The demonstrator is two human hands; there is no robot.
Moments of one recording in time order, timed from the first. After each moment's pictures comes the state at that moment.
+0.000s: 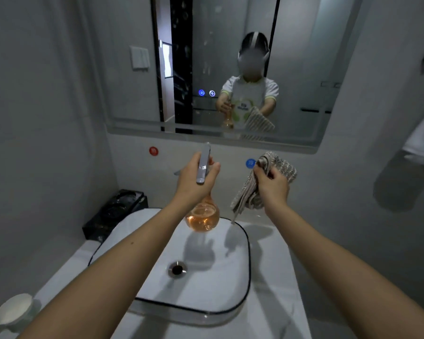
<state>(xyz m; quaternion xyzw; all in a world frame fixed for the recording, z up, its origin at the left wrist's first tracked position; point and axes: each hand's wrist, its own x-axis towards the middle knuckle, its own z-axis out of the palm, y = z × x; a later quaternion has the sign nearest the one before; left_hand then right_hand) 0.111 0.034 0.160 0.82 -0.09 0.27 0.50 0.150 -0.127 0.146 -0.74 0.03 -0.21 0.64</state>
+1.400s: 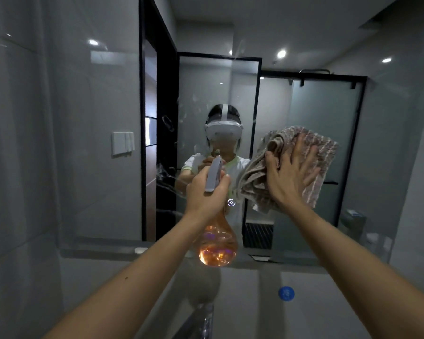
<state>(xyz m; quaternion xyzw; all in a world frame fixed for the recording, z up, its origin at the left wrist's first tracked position) 0.373 0.113 0.312 0.73 -0.16 0.32 0.58 0.438 -0.051 0.331 -0.85 0.01 -0.45 0.26</state>
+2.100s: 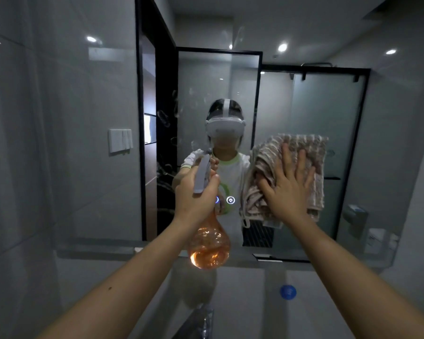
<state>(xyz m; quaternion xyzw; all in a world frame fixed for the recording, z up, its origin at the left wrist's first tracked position) 0.381 0.121 0.302 0.70 -0.13 0.34 0.61 0.449 -0.067 0.293 -0.87 -0.06 -0.47 0.11</state>
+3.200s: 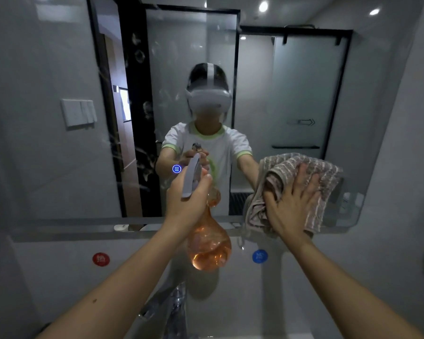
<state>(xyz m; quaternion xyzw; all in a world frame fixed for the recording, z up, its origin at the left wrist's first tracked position) 0.385 0.064 0.247 0.70 -0.11 0.26 0.65 0.440 -0.137 0.190 -0.87 0.08 -0.43 0.20</state>
